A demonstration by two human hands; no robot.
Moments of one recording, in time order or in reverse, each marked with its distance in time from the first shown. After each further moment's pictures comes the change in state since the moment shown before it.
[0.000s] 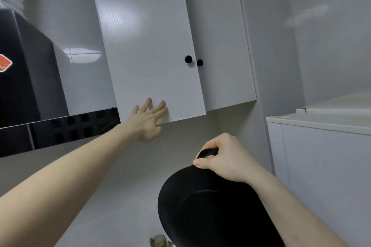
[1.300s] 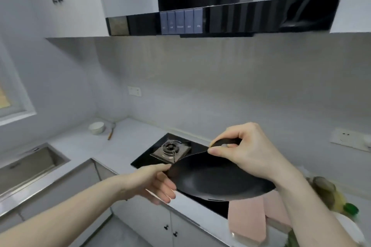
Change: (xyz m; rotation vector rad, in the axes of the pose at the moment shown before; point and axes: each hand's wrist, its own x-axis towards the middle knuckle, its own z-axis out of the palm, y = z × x) left_hand -0.514 -0.029 0.161 -1.489 -0.514 -1.343; right_hand -0.079 -0.104 0.273 0.410 -0.785 -0.469
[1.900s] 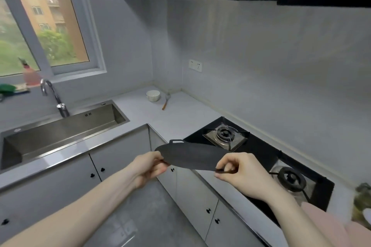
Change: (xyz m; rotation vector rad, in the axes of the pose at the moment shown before) left_hand -0.003 -0.170 -0.150 -0.952 0.638 -0.028; right_hand 0.096 0.048 0.251 -0.052 -0.413 0.090
